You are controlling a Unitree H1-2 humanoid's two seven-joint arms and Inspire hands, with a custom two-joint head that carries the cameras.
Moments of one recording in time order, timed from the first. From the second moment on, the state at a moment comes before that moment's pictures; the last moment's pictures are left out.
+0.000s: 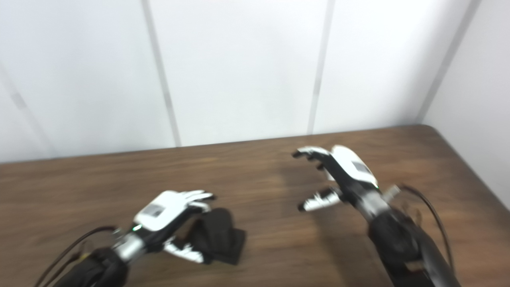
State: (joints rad) left arm -0.40 0.38 -0.57 0.19 0.78 -0.23 -0.05; right arm -0.21 -0.48 0.05 -0.26 -0.60 0.21 0.26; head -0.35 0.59
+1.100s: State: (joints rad) left arm -0.40 0.41 -0.57 0.34 0.78 -0.41 0.12; right arm -0.58 -0.63 0.30 0.19 -1.08 0.41 0.57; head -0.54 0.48
